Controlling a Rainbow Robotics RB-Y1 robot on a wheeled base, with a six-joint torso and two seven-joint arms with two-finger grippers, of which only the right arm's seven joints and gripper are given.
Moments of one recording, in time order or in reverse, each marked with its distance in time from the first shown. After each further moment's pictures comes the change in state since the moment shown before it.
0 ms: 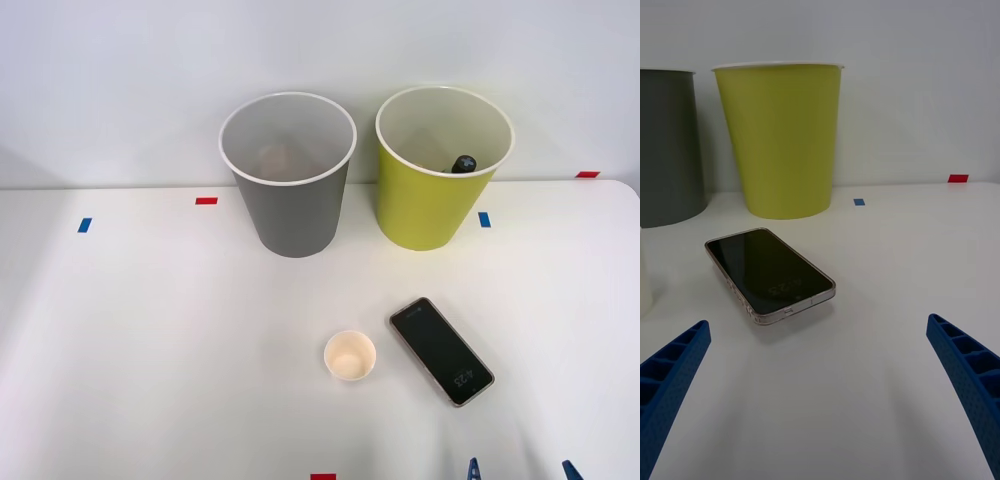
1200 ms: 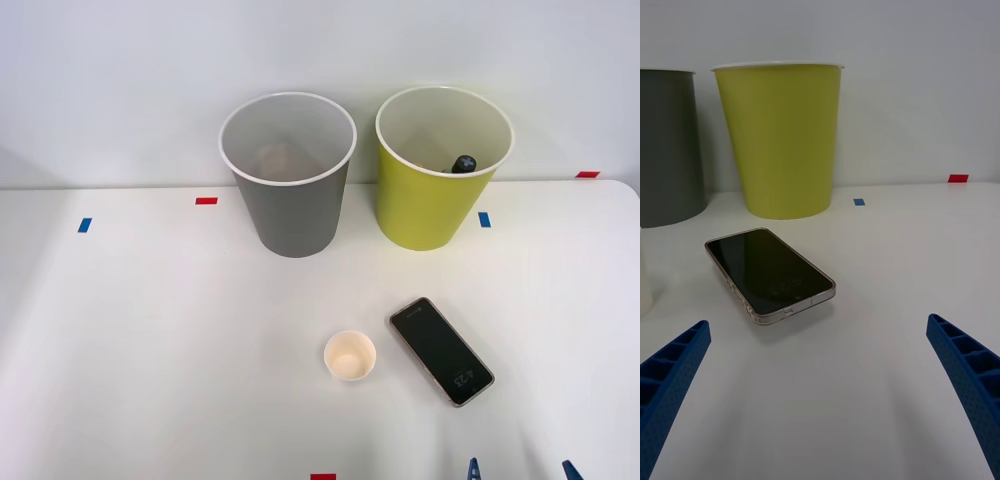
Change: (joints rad) arm 0.000 0.000 0.000 0.000 0.000 0.000 0.000
